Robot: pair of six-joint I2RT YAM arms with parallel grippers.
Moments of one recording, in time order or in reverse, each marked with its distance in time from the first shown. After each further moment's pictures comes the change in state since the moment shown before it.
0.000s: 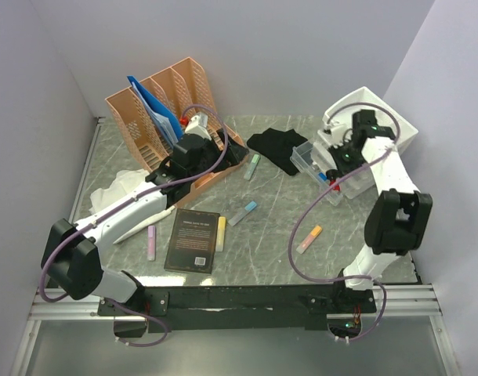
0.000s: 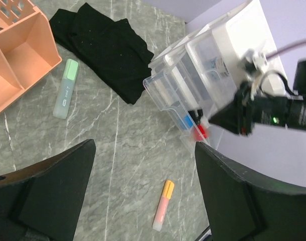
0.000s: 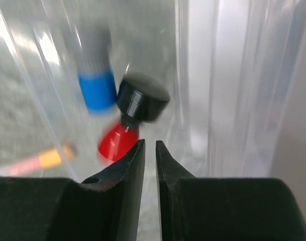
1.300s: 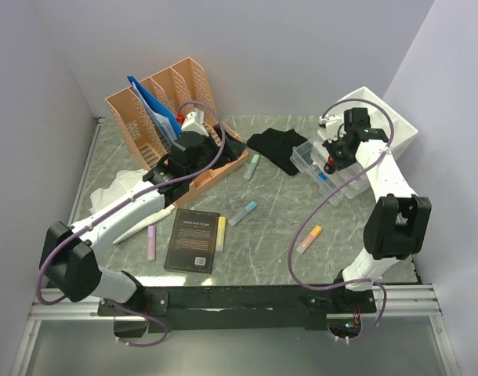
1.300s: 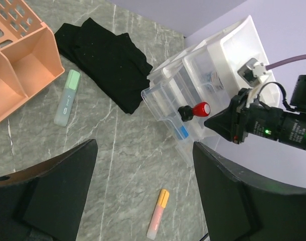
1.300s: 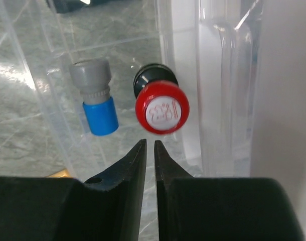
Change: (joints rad) left arm -0.003 -0.016 0.033 -0.024 -0.051 -0.018; right arm 0.037 -0.087 -0.087 0.106 0.071 0.070
